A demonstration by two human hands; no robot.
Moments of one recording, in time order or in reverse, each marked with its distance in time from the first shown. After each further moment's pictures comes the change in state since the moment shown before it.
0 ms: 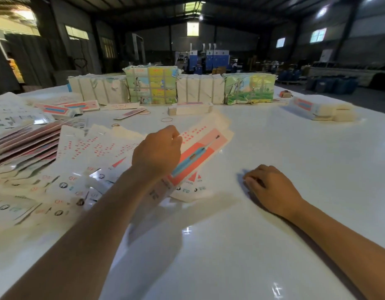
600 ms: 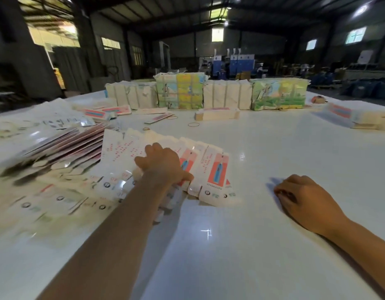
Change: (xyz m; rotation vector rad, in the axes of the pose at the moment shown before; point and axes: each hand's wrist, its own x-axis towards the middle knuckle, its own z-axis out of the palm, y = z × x) left_hand 0.011 -0.054 0.004 0.550 -0.189 -0.337; right_hand -0.005 -0.001 0.000 -0.142 0.056 -0.176
